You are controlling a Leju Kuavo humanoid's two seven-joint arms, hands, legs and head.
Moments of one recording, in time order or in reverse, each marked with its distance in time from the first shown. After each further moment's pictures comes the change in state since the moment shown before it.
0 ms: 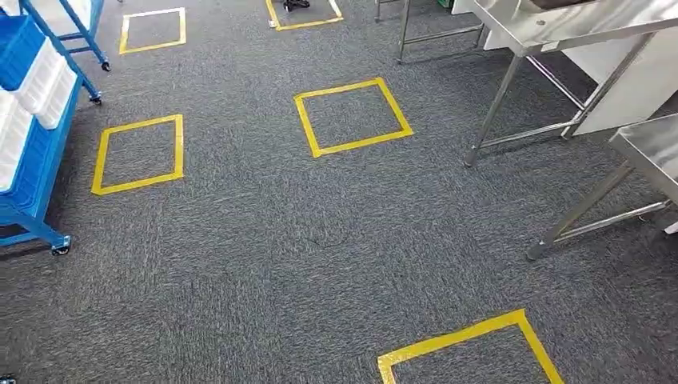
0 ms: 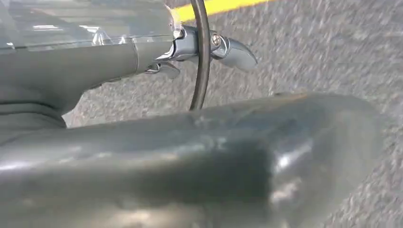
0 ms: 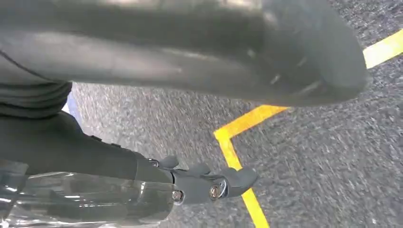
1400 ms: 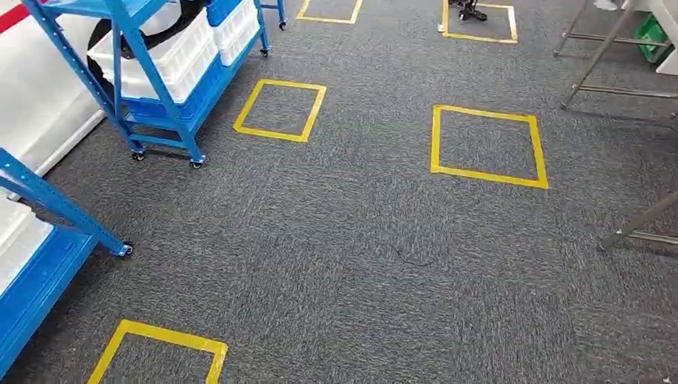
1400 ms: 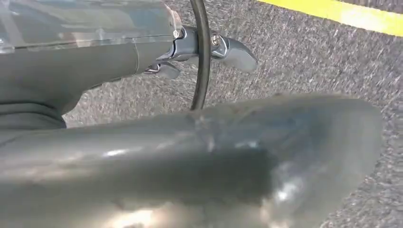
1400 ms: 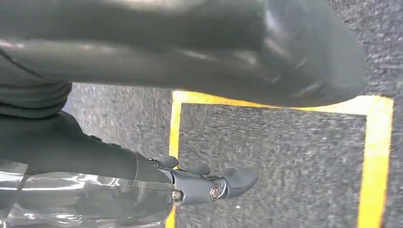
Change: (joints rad) left arm -0.009 0.004 -0.019 0.000 -0.010 -0.002 0.011; right arm 0.001 0.014 0.000 0.006 0.038 0.023 -0.025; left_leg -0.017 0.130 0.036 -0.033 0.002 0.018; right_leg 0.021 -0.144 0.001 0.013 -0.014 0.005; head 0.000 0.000
